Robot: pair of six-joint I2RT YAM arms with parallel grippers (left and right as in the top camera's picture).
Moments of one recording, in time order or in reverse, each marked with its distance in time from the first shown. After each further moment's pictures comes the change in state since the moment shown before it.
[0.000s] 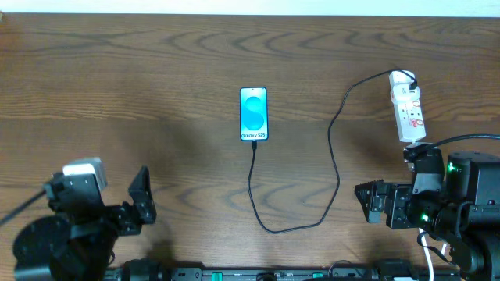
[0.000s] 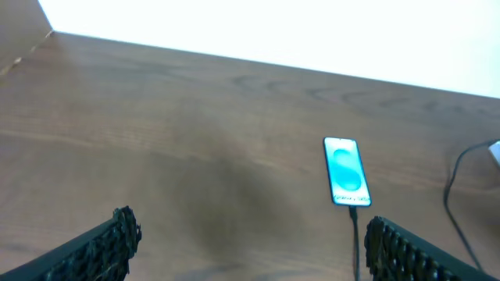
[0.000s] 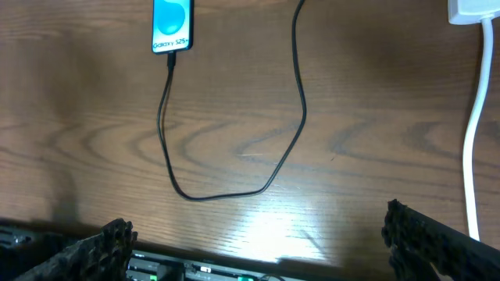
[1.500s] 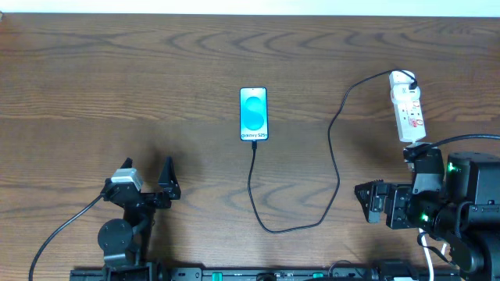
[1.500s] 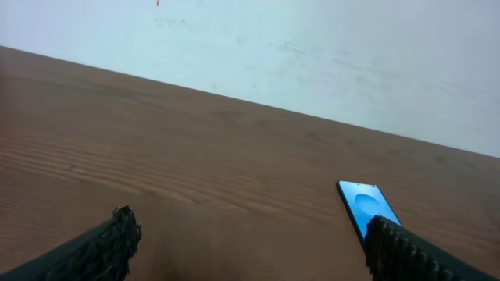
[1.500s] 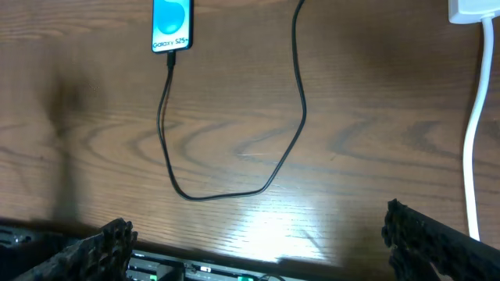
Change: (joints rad) left arm 0.011 -0.483 -1.080 0.964 0.050 -0.136; right arm 0.000 0.000 -0.001 0.000 0.000 0.000
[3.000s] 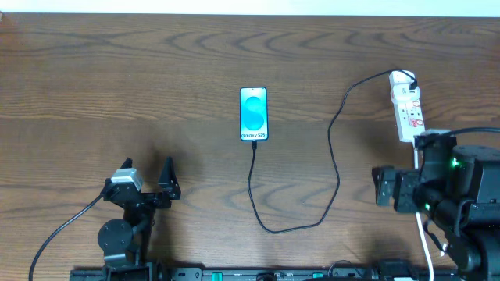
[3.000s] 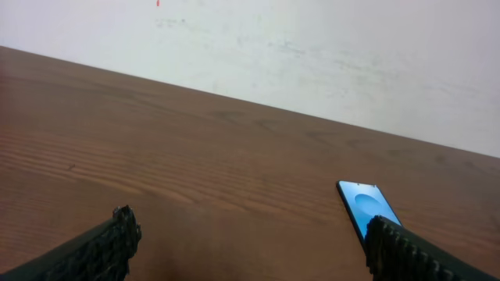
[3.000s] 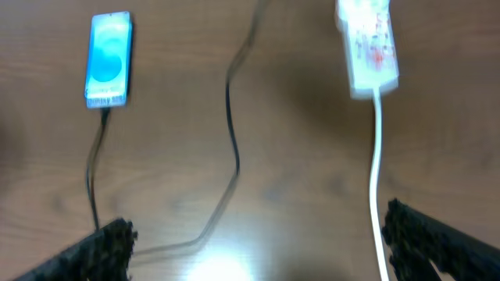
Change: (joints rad) left arm 0.000 0.000 0.000 0.000 0.000 0.000; right arm 0.000 -0.013 -0.032 0.174 0.214 -0.066
